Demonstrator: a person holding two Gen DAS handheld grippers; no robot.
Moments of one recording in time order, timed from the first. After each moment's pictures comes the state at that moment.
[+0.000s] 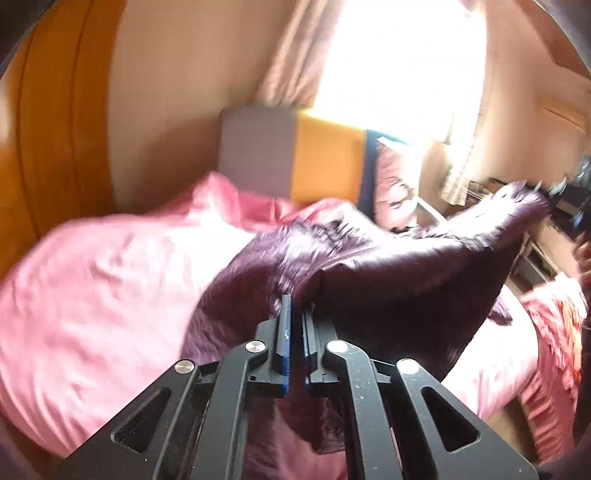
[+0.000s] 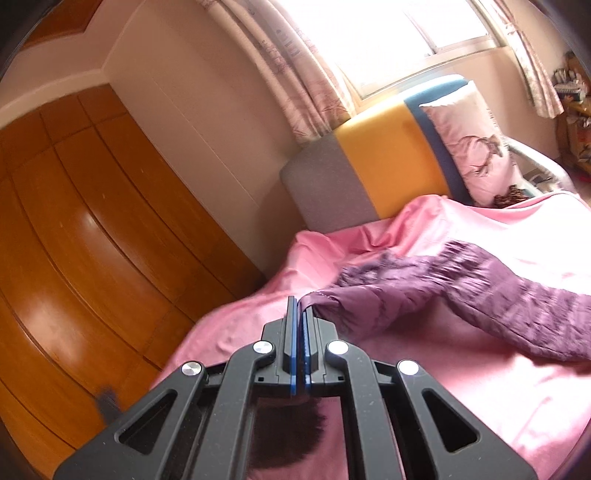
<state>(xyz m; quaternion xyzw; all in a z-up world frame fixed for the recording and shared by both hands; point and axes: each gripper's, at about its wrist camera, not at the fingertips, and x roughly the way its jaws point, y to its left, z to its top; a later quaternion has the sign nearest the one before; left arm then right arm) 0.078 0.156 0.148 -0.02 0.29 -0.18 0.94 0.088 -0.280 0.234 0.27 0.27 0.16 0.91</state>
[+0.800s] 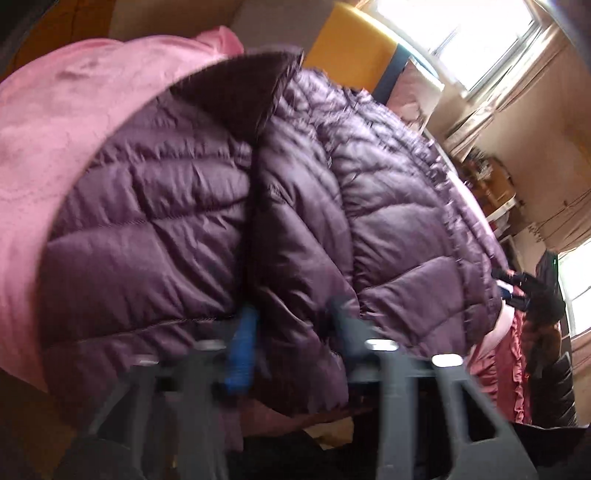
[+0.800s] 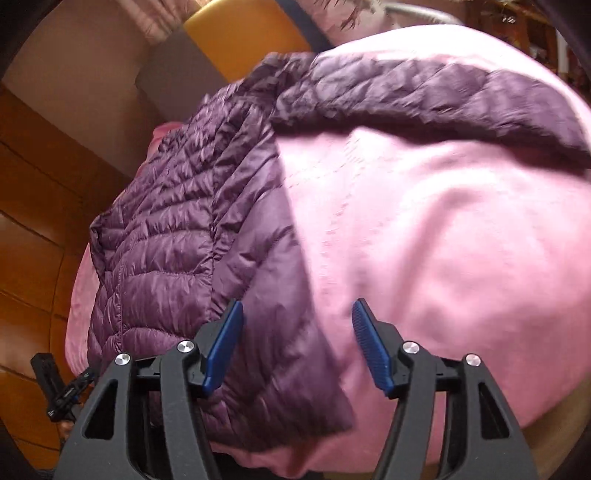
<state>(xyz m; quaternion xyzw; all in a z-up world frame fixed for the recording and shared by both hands) 0.070 0.118 -0.058 -0.14 0.50 -0.20 0.83 0.060 -0.353 -0.030 0.29 0.51 0.04 0.81</state>
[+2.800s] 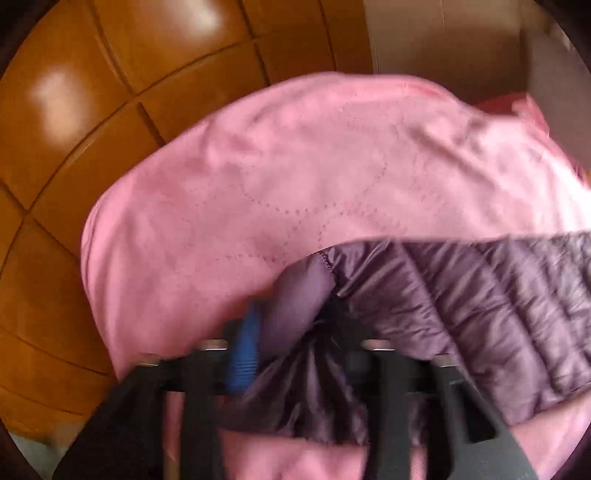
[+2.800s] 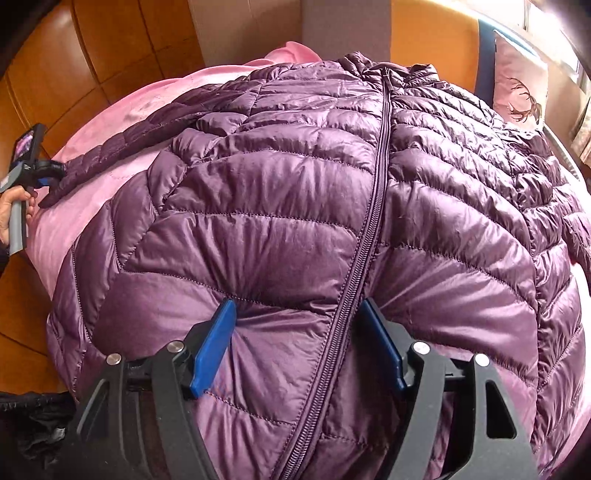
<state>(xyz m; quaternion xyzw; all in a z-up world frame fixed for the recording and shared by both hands) 0.224 0.400 -0.032 -0.05 0.46 0.32 0.83 0.127 -0.070 -0.032 0.00 0.51 0.13 0.85</state>
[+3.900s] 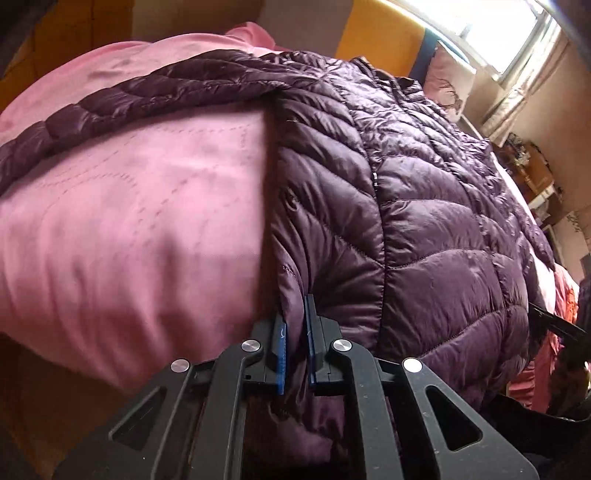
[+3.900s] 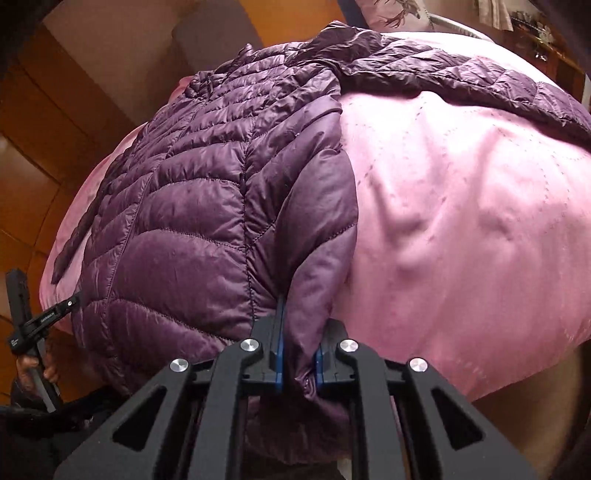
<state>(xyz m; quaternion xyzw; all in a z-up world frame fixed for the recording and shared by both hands) 0.097 0.138 -0.057 -0.08 0.52 -0.13 0.84 0.030 -0.259 -0.031 0.20 0.53 0.05 0.83</state>
